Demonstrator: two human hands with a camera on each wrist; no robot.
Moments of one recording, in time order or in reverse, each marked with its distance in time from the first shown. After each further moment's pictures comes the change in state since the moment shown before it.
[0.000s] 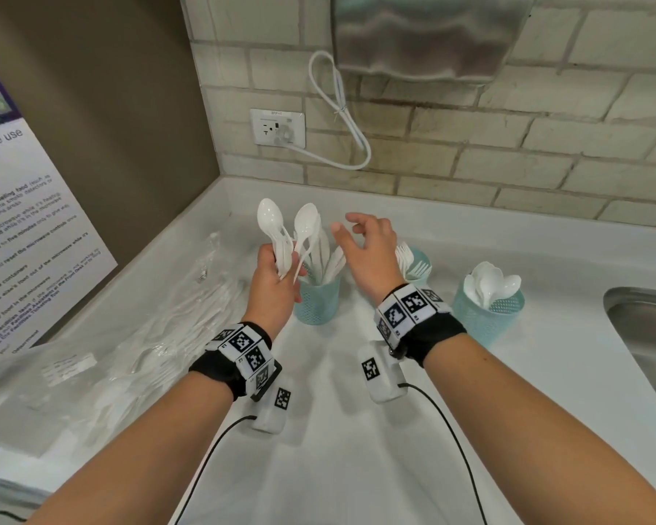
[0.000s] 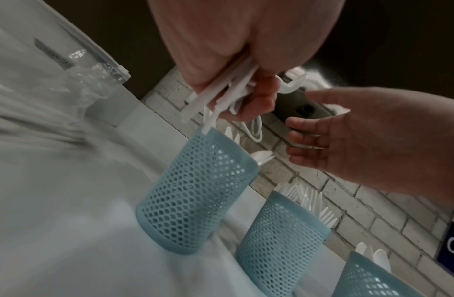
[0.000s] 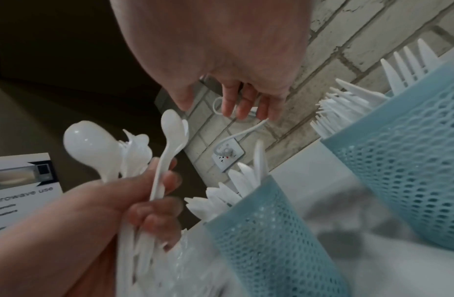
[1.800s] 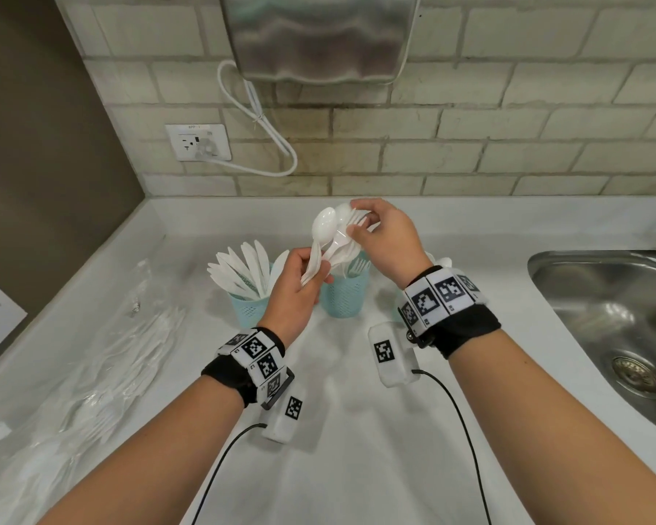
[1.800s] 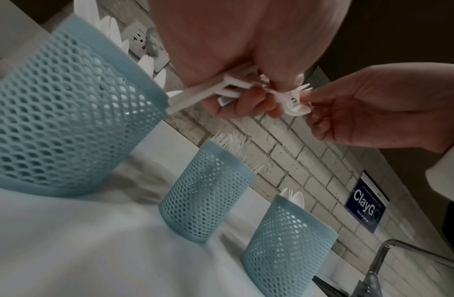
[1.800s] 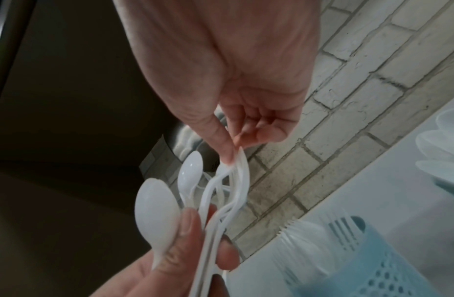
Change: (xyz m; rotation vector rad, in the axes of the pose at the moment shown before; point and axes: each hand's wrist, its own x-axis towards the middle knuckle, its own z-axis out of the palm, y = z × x) left_hand -0.009 0.010 0.088 -0.123 -0.398 0.022; right_hand 0.003 -0.002 -0.106 -0.202 0.087 0.050
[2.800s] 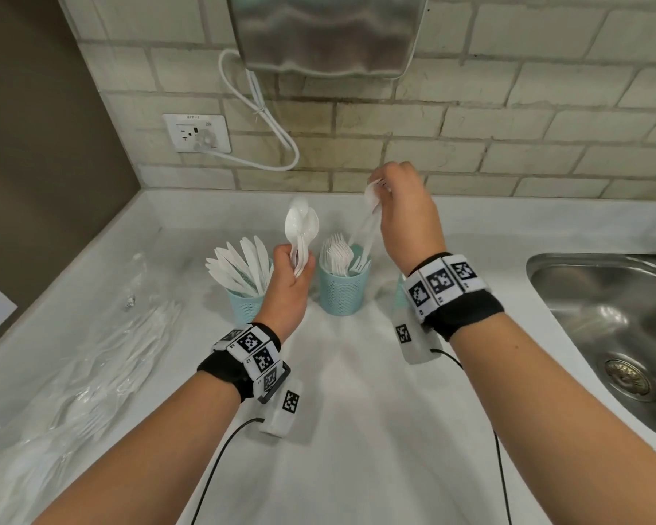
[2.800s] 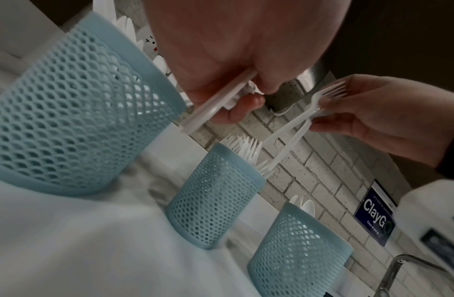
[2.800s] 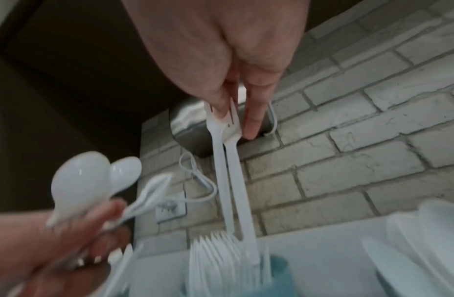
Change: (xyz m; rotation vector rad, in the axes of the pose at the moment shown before) left_hand 0.014 -0.020 -0.010 0.056 0.075 -0.025; right_hand 0.019 0.007 -0.011 -0.268 0.250 -0.390
